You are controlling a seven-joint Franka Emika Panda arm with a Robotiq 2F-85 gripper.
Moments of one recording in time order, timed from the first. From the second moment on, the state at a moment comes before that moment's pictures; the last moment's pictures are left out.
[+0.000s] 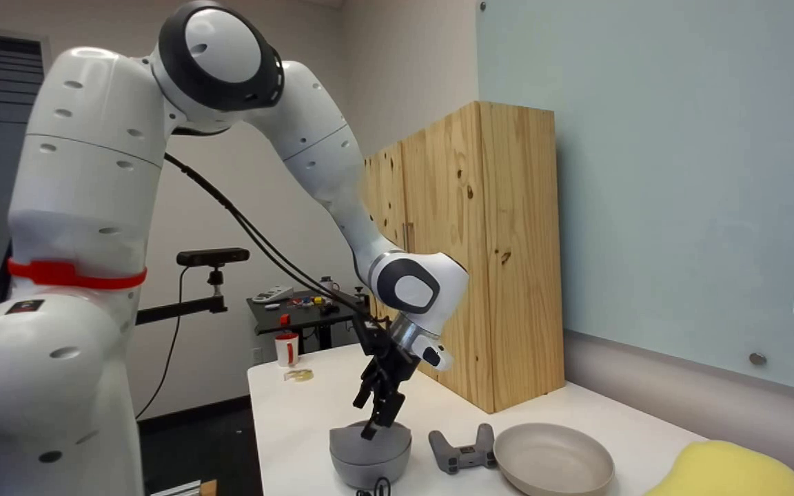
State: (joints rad) arm 0.11 0.22 0.09 -2.34 0.31 2.06 0.09
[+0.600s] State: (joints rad) arm 0.09 0.19 0.06 -2.35 0.18 2.04 0.12
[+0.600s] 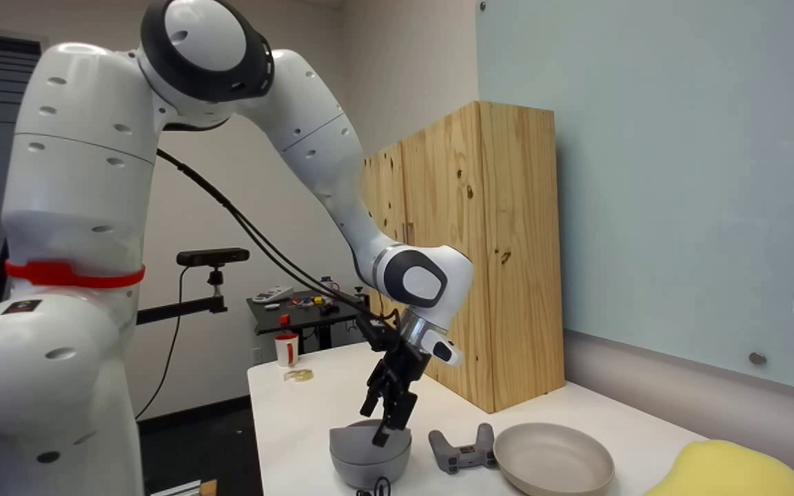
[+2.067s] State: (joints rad) arm 0.10 0.27 0.12 -2.33 0.24 2.17 0.12
